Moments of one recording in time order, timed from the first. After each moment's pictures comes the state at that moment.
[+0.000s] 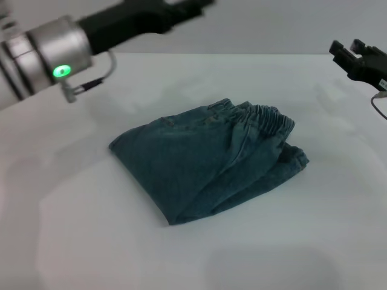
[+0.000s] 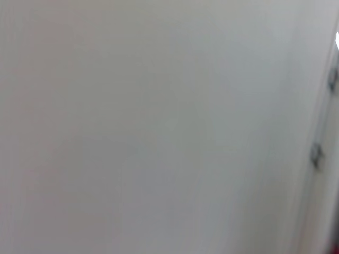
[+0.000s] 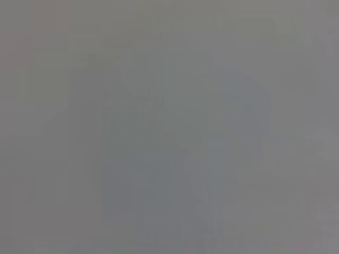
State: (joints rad) left arm -0.53 -2.06 1.27 0.81 1.13 1.09 -1.48; right arm 0.56 2.07 -0.76 -0.36 -1.21 -0.95 1.04
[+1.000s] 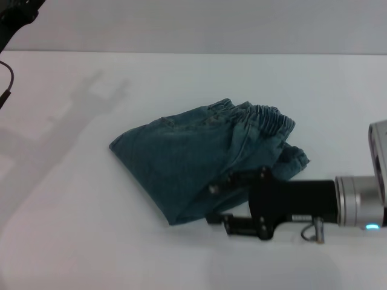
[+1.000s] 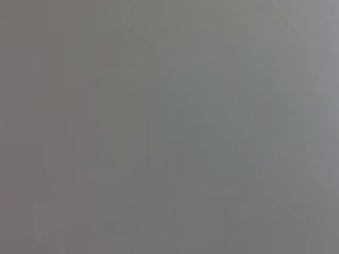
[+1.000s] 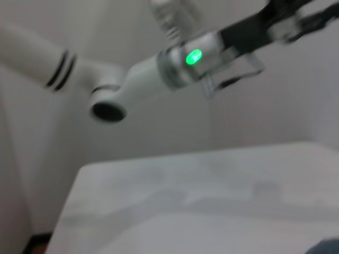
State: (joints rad) left arm -0.42 -2.06 1.07 0.54 0.73 1.27 -1.14; right arm 0.53 2.07 -1.24 -0.41 -1.56 -1.48 0.97
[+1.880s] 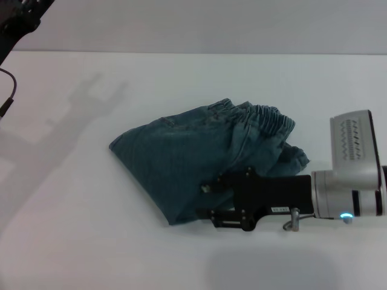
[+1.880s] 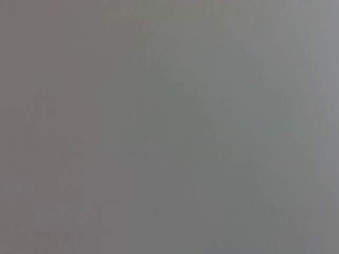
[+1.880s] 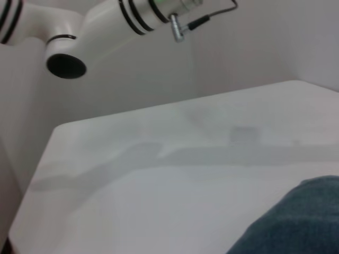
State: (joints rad) left arm -0.42 -2.06 1.07 0.51 0.73 1.27 -1.14; right arm 0.64 2.08 -1.25 -0.32 -1.61 -1.31 1.05
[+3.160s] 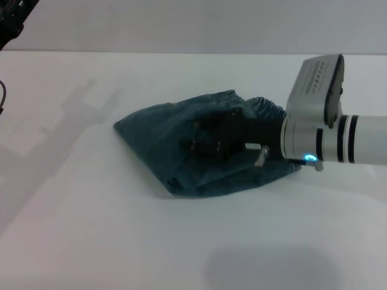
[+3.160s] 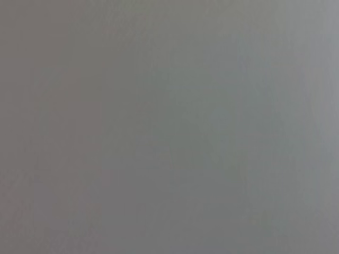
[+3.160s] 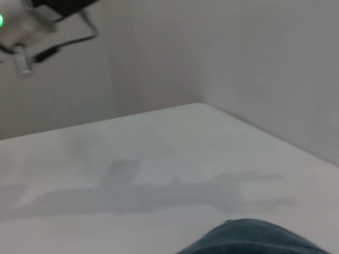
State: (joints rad) left arm -0.37 -2.06 1.07 0.50 0.68 1.36 -1.15; right arm 0.81 2.09 -1.25 -0.23 -1.43 -1.05 1.07
